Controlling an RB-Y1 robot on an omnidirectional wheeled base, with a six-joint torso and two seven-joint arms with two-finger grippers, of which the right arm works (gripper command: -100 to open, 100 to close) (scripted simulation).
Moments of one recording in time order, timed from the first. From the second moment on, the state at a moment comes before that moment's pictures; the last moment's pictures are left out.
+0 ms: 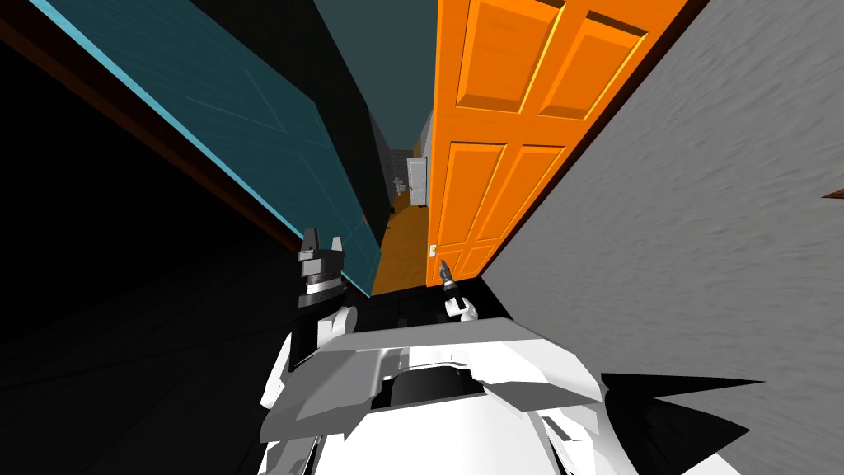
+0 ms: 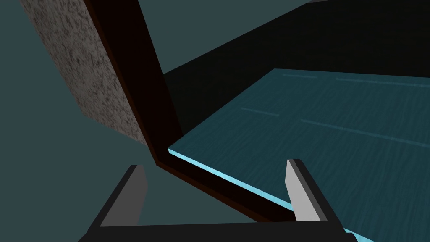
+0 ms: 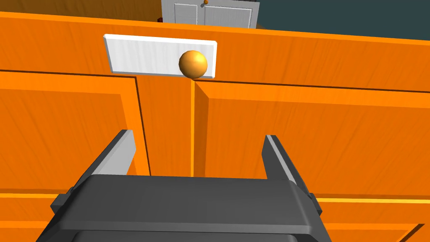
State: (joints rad) arm -0.06 0.00 0.08 -0.79 -0.01 -0.74 0.02
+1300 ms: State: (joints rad) arm -0.07 0.00 0.07 -0.74 -0.02 -0.77 0.02
